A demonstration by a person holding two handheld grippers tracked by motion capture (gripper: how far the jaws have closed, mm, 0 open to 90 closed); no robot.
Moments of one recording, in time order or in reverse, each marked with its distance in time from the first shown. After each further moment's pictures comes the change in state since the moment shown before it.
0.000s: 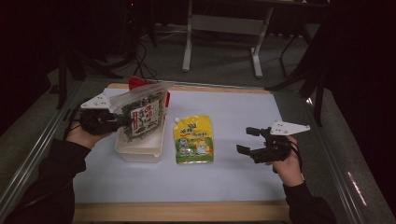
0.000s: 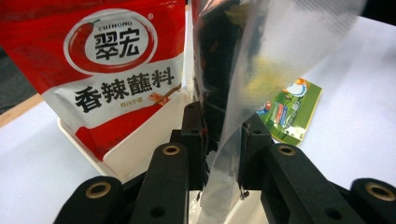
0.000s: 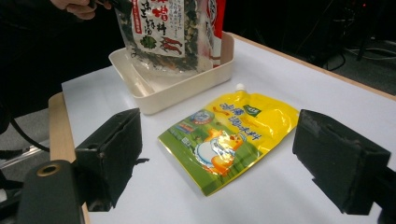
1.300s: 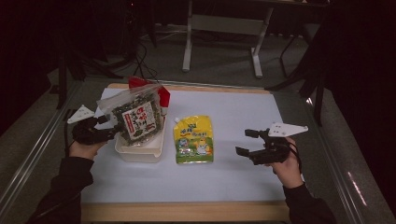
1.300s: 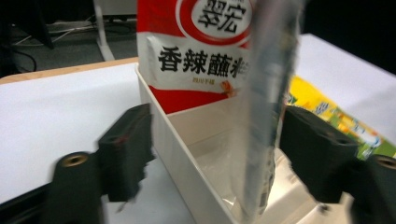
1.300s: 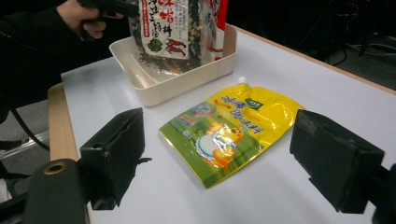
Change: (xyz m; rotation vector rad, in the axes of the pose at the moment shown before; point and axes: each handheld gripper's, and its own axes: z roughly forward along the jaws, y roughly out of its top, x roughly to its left) left arm 0.014 -0.069 0.005 -0.217 0.222 -0.302; right arm 0.003 -0.002 0.001 0.032 0.000 -0.015
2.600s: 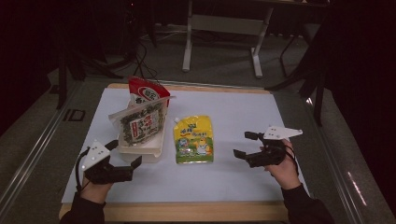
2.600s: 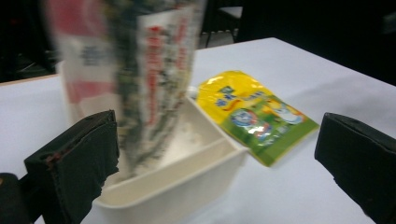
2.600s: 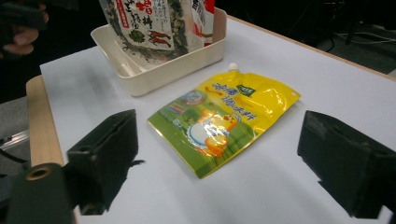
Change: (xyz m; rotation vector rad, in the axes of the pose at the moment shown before) left arm -0.124 -0.041 -0.035 -0.069 -0.003 0.092; right arm 0.002 -0.011 0.011 0.033 -0.052 0.013
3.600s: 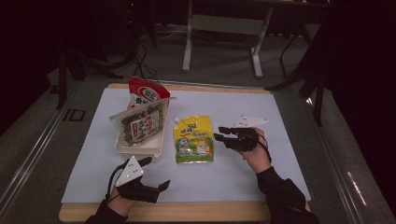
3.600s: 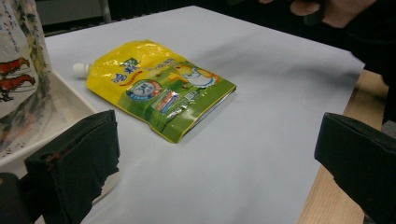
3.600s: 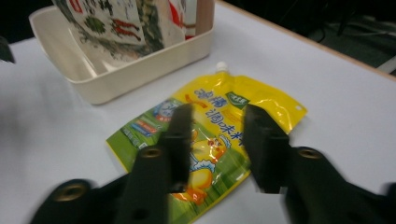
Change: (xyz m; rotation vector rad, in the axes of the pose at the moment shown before) left arm -0.049 -0.034 0.040 0.061 -0.233 0.093; right arm -0.011 0.014 0.082 0.067 -0.056 -0.029
